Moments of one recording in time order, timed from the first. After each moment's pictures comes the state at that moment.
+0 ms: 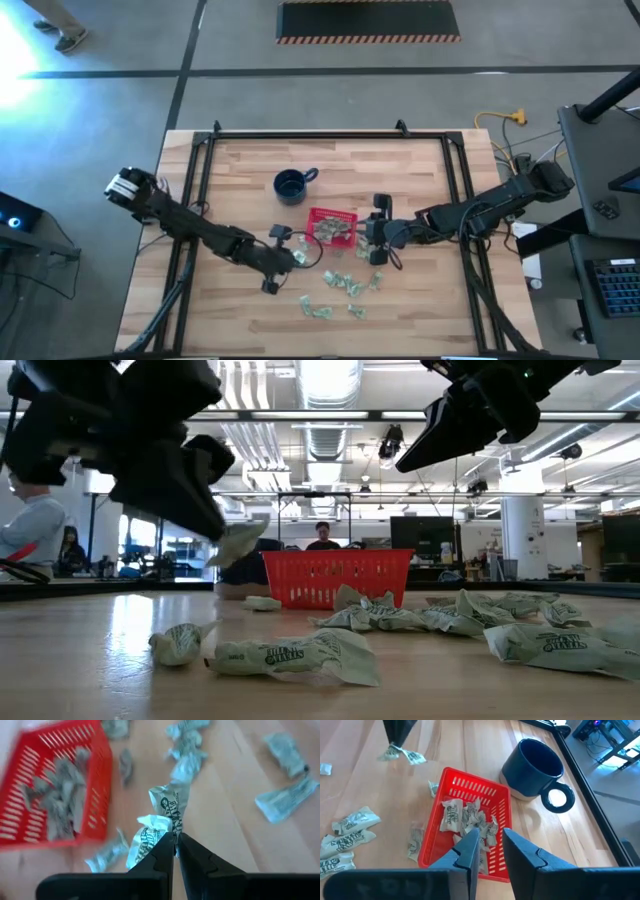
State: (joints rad) left arm -0.42 1.50 0.74 -0.02 -0.29 -0.03; right arm 0.30 1.36 0.78 -0.10 0.50 -0.01
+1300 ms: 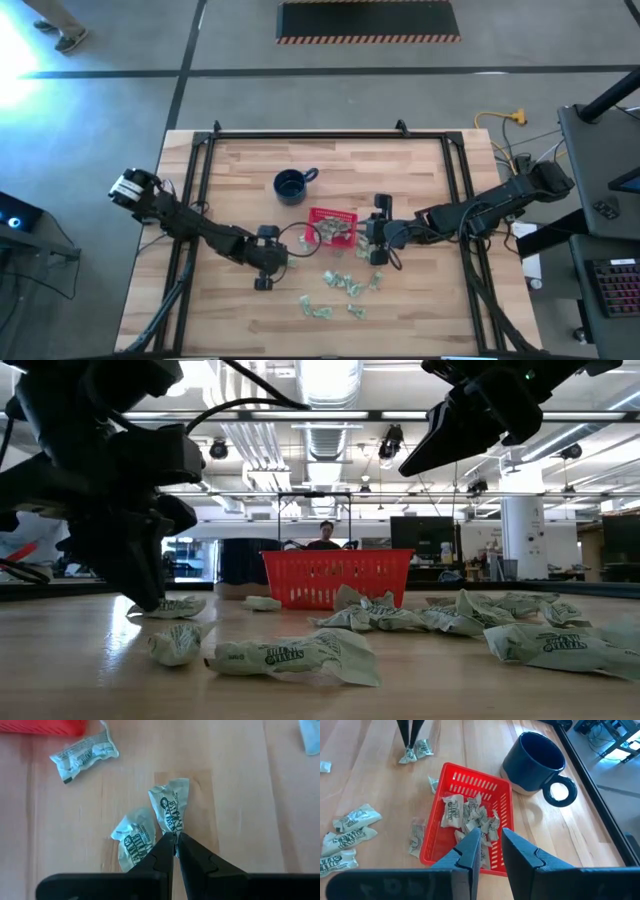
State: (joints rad) left arm -0.40 1.54 0.71 -0.23 -0.19 -0.30; right arm 0.30 1.36 0.78 -0.12 0.49 0.03
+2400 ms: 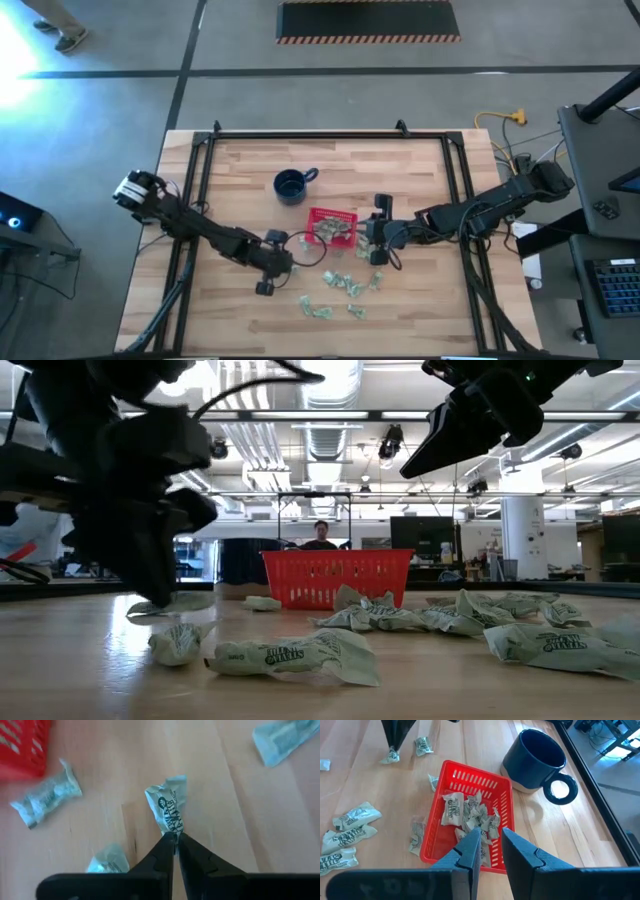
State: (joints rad) left arm -0.40 1.58 0.74 -0.15 -0.12 -0.16; right arm 0.30 1.36 0.78 -0.13 0.49 0.03
